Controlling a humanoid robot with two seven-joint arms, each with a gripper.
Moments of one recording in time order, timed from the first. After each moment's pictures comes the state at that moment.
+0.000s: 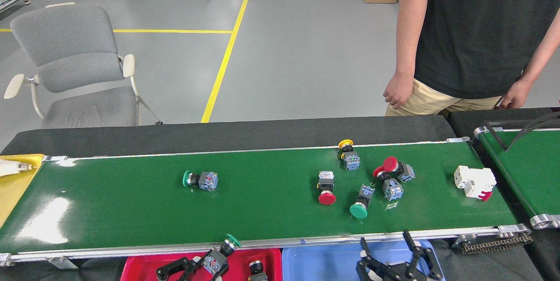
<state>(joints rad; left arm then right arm) 0.29 0.03 0.10 -1.76 -1.66 -0.77 -0.04 0.26 -0.01 0.13 -1.68 1.44 0.03 -0.14</state>
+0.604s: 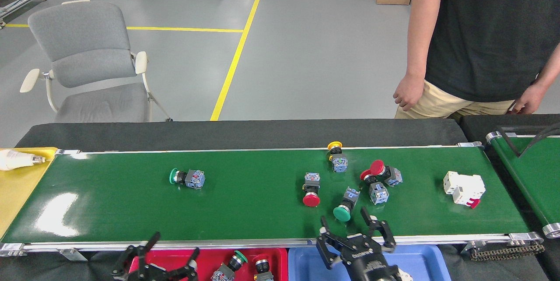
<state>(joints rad) 0.26 0.02 0.21 -1.76 -1.63 -0.31 -0.04 -0.11 0.12 0.37 -1.40 1.48 0.14 0.07</state>
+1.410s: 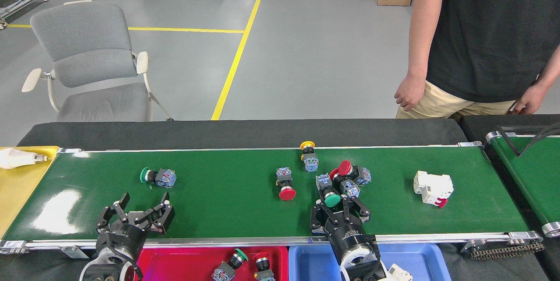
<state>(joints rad) -0.17 0.04 0.26 -1.31 -1.63 -0.24 -0.18 -0.17 0.07 0.43 -1.38 1.46 0.16 0.09</state>
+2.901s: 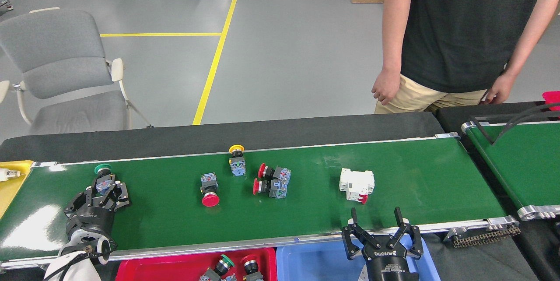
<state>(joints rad) -0.20 0.17 0.22 -1.18 -1.53 -0.34 0.04 0.01 0.04 0.32 -1.48 1.46 0.38 -0.08</state>
